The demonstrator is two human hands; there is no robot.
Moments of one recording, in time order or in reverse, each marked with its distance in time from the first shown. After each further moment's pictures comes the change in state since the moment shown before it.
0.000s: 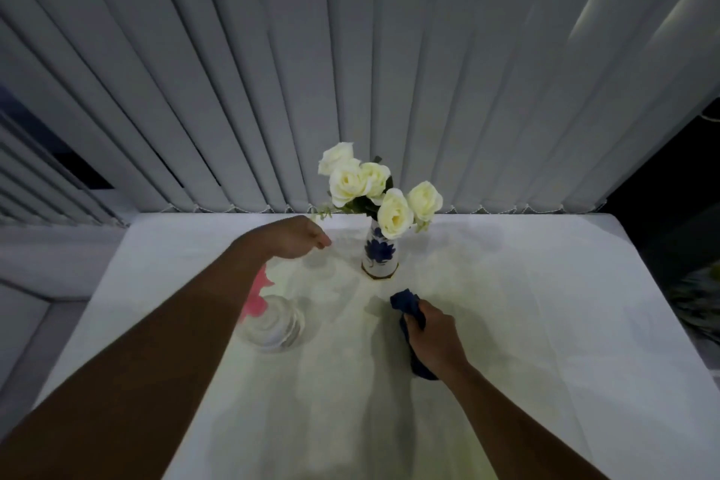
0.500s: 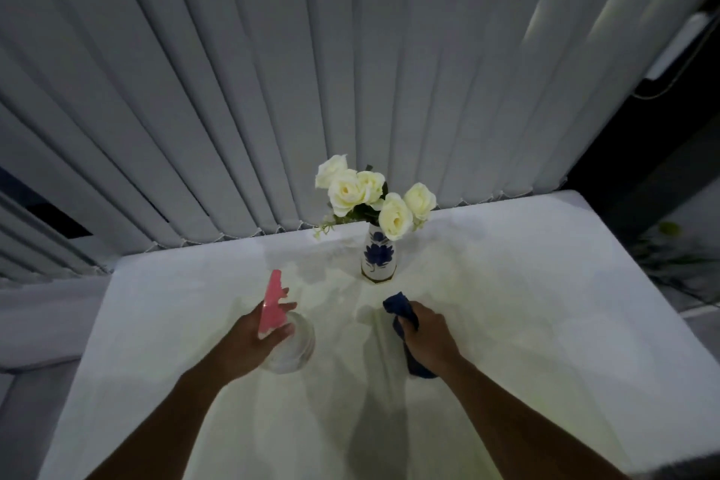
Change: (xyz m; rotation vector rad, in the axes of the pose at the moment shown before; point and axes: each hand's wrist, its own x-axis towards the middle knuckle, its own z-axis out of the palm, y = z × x) left_hand -0.075 -0.141 0.080 -0.331 0.190 0.214; right_hand -0.013 -0.025 0.034 0.034 0.023 0.113
